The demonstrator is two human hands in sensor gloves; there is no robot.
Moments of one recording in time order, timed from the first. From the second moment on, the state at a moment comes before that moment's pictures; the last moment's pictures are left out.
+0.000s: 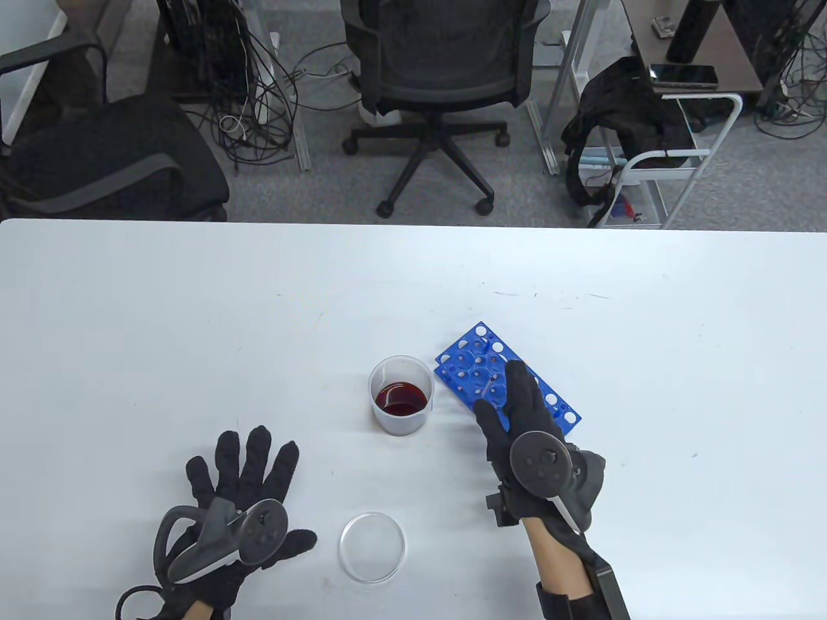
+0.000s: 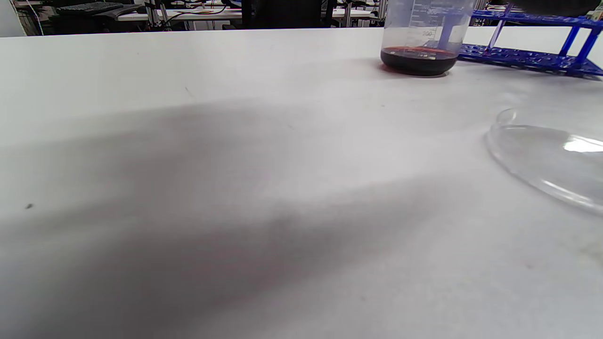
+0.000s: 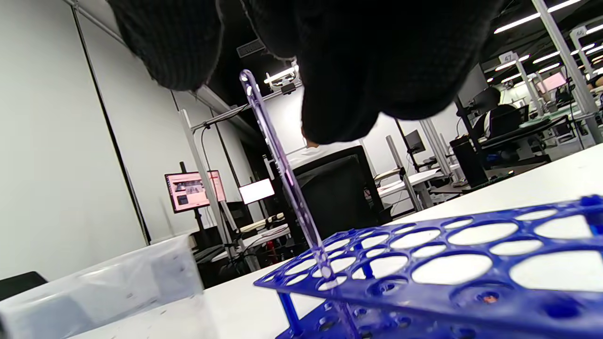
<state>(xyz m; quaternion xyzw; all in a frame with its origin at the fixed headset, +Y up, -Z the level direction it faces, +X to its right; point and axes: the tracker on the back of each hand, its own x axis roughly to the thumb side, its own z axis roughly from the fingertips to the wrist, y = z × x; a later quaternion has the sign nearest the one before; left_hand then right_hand) -0.230 -0.734 -0.128 -0.15 -0.14 -0.03 0.98 0.137 -0.691 -0.214 0.00 -0.17 0.95 0.24</state>
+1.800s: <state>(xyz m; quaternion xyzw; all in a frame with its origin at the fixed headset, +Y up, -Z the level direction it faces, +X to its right) -0.226 -0.733 -0.124 -0.15 -0.15 -0.02 0.98 0.061 -0.622 -0.104 0.18 -0.28 0.87 0.38</state>
